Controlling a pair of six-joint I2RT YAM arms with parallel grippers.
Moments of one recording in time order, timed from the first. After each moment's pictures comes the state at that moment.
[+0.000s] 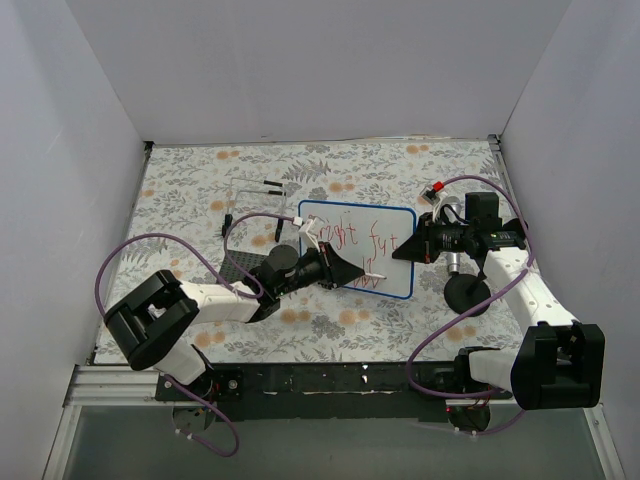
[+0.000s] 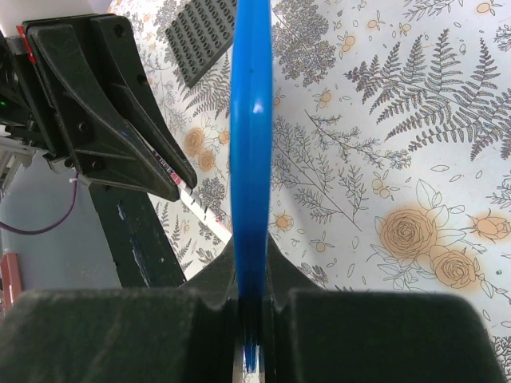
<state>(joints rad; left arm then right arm) -0.87 1.51 0.55 0.85 0.24 -0.90 0.08 1.20 0.82 -0.43 -1.03 -0.06</state>
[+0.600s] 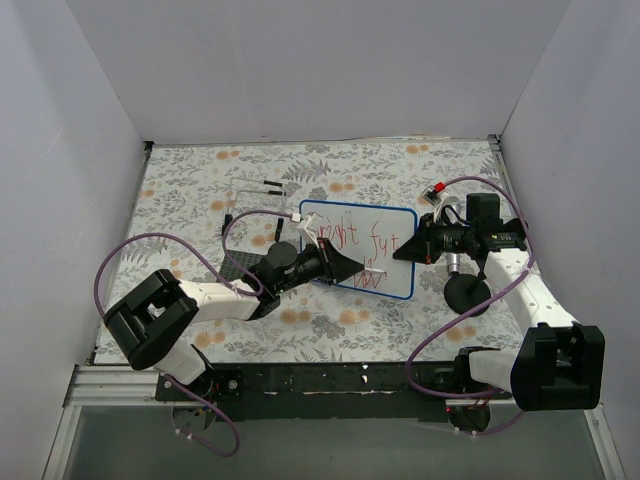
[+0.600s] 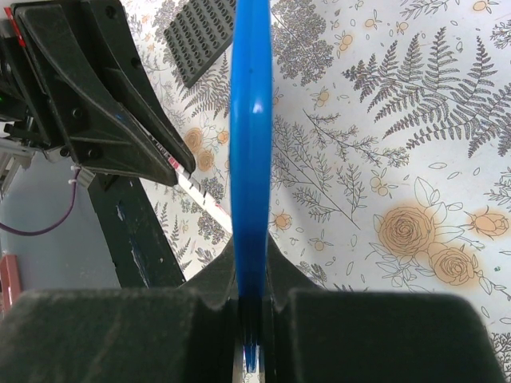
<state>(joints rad) -0.86 1.51 0.57 0.86 0.24 -0.88 0.08 1.20 0.81 -0.43 -1.04 -0.06</state>
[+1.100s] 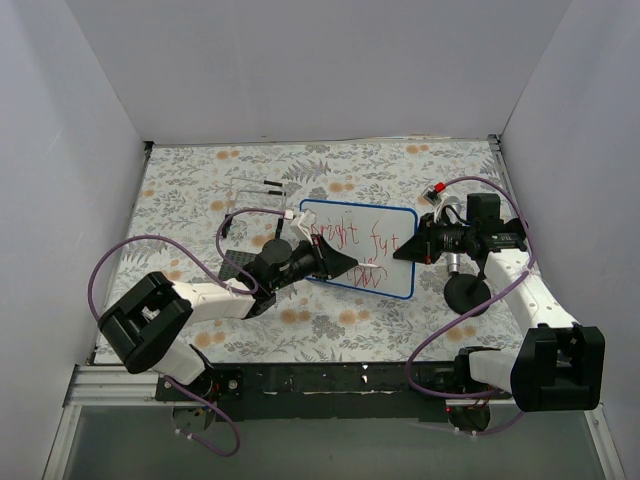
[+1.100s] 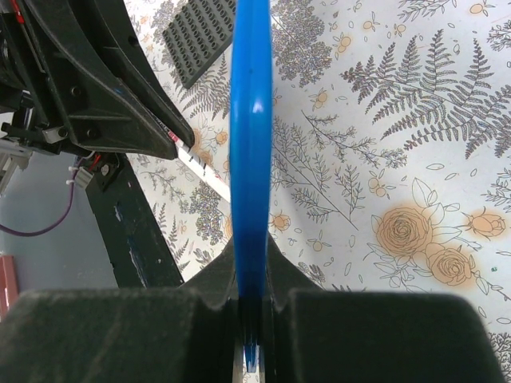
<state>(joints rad) -0.81 1.48 0.56 0.83 0.23 -0.88 0.08 1.19 0.81 -0.42 -1.03 -0.06</state>
